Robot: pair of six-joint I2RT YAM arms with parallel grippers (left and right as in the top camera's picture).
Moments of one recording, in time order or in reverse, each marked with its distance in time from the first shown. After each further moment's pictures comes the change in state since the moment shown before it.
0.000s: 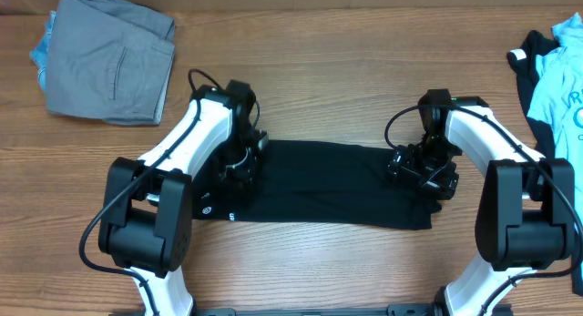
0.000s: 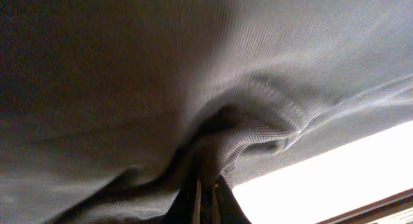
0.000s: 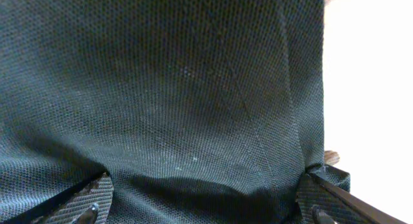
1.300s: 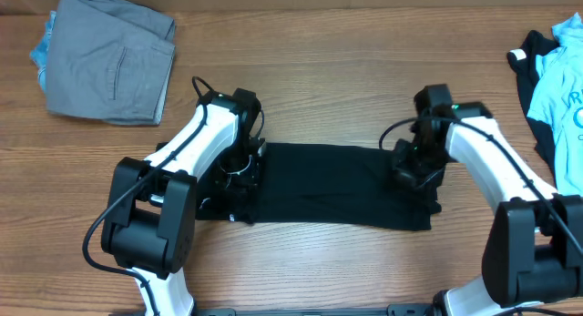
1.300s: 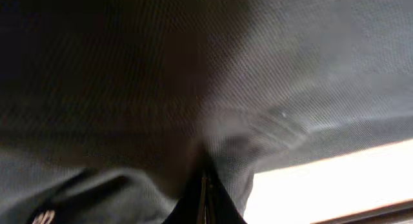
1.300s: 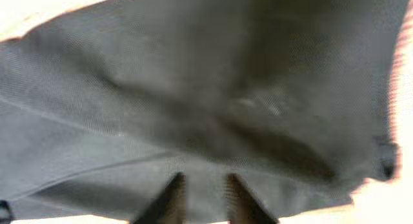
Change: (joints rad) left arm -0.028 0.000 -0.033 0.005 -0.017 -0.147; right arm 0.068 -0.179 -0.062 0.076 -0.117 -0.061
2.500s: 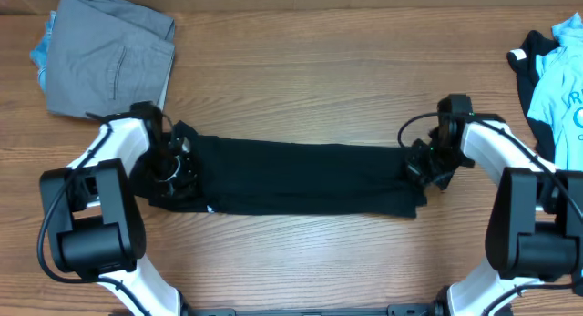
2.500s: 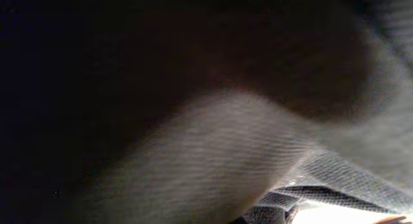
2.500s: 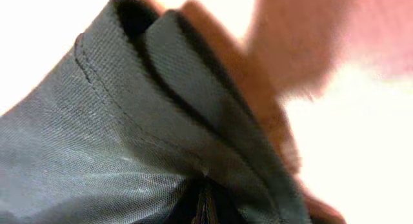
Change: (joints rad) left arm 0.500 -0.021 -0.171 0.179 0.154 -0.043; right arm -0.158 0.128 -0.052 0.194 -0.074 0.068
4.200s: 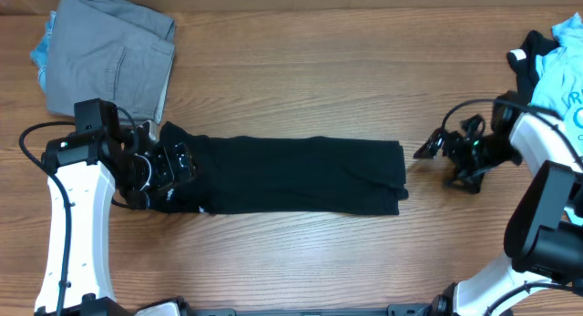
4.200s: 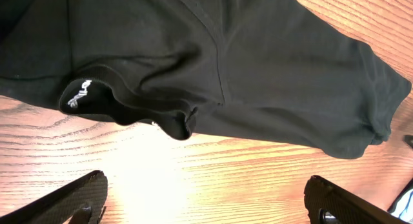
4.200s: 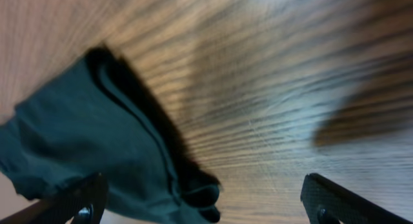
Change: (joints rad) left arm 0.068 -0.524 -0.010 -0.169 0.082 -0.027; right arm -0.250 0.027 0.098 -0.181 -0.224 -0.355
